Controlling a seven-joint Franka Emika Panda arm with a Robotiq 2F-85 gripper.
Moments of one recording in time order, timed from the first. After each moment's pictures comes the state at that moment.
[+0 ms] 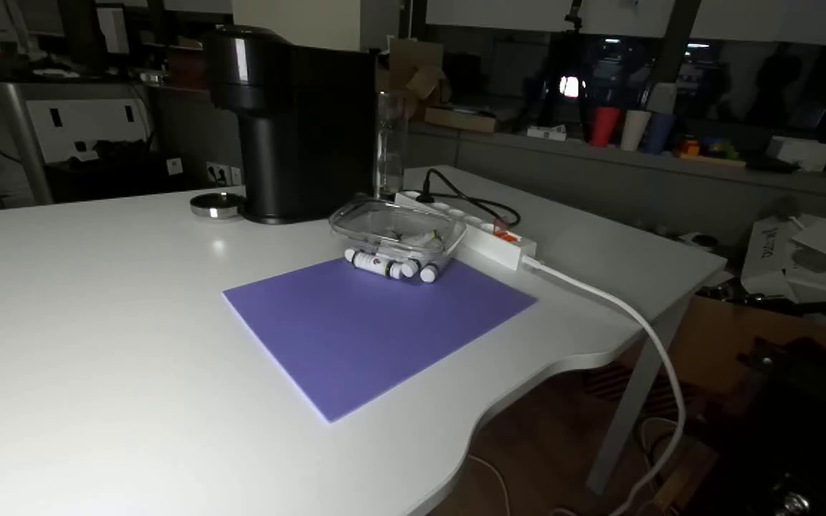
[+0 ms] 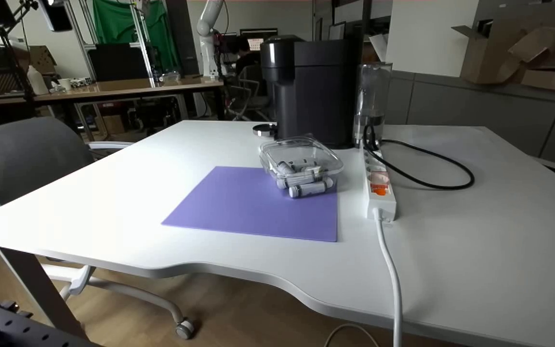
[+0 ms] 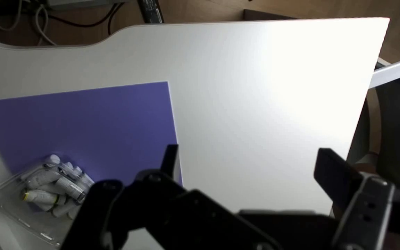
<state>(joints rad) 0.19 -0.79 0.15 -2.82 0.27 2.22 0.15</state>
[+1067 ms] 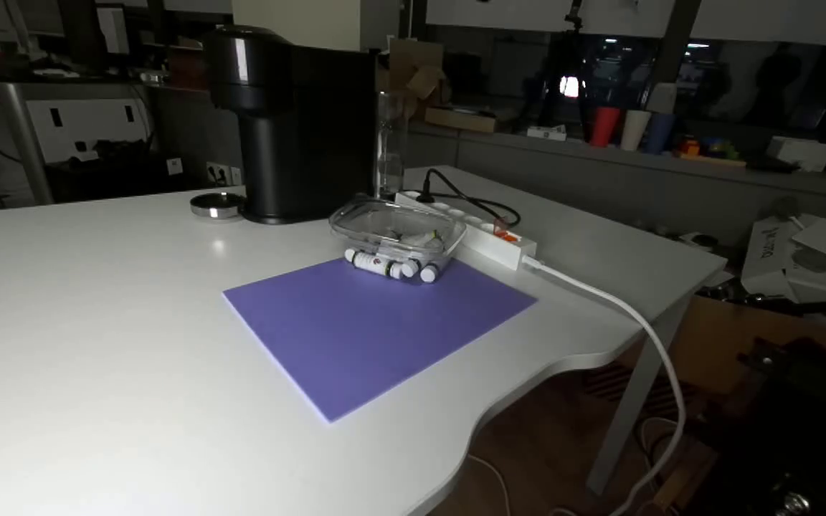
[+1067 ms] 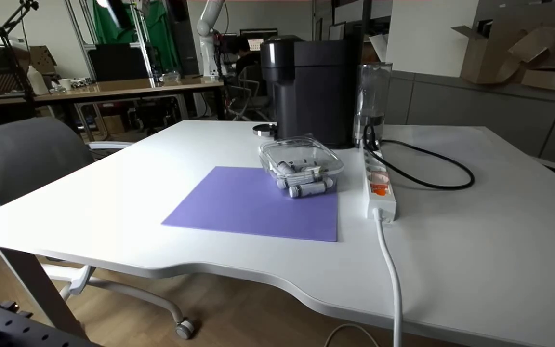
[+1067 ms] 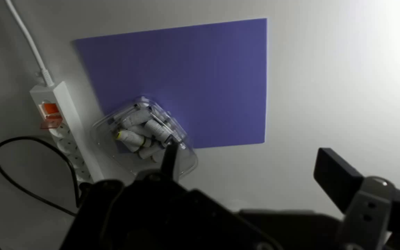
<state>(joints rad) -0.02 -0.67 0.08 -2.80 0.04 2.40 0.04</state>
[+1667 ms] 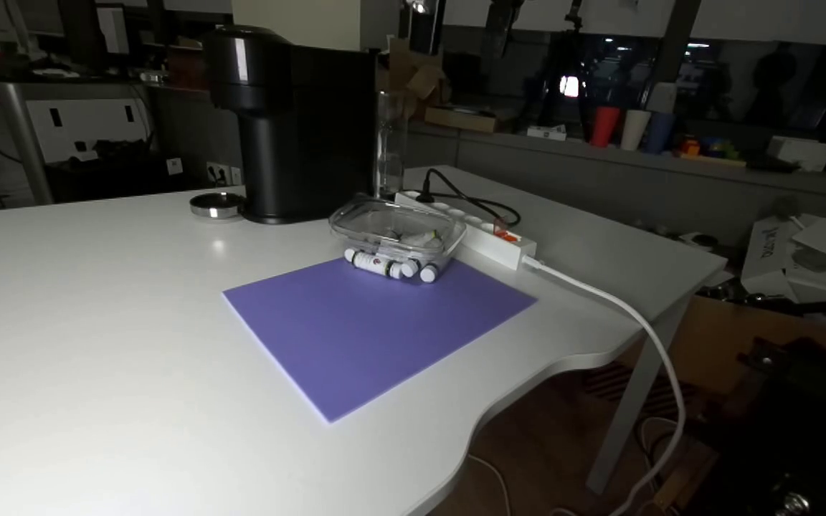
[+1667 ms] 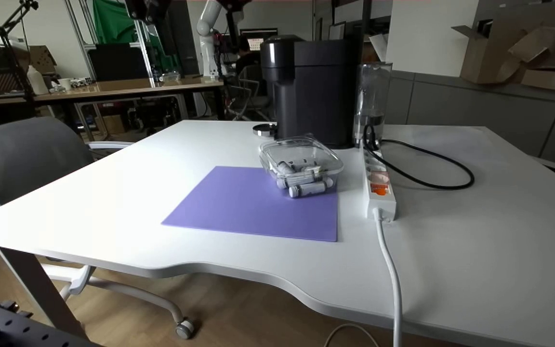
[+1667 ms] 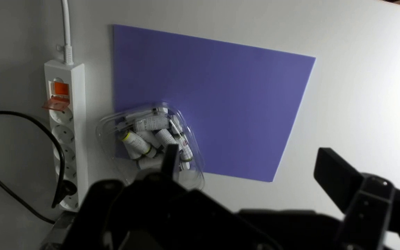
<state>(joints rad) -0.02 -0.48 -0.06 -2.71 -0.06 2.40 -0.28</state>
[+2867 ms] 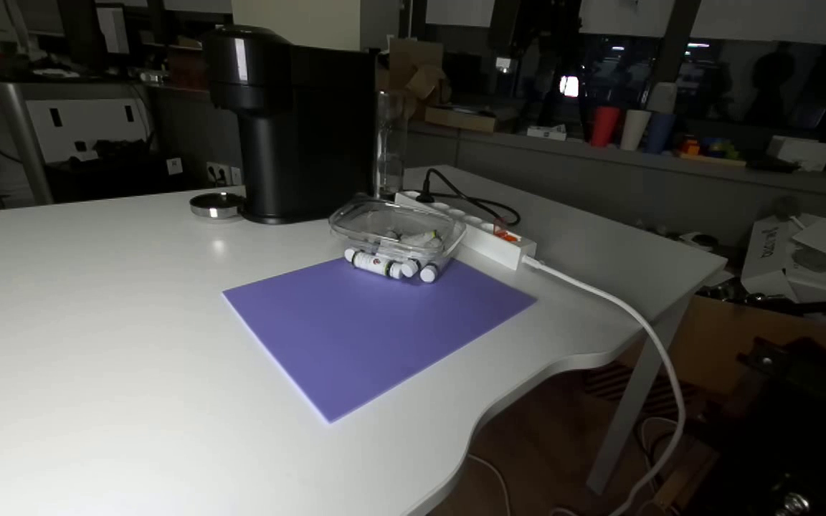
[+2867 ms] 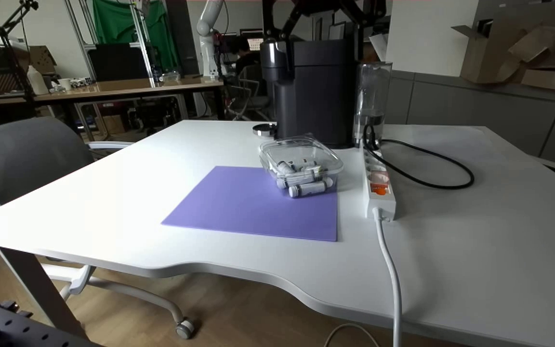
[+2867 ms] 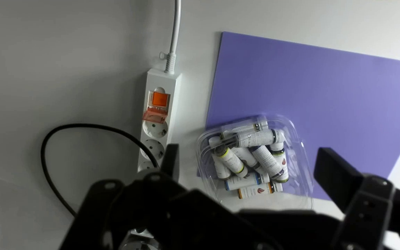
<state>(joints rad) -0.13 -0.12 -0.24 -2.42 -0.10 2.42 -0.54</state>
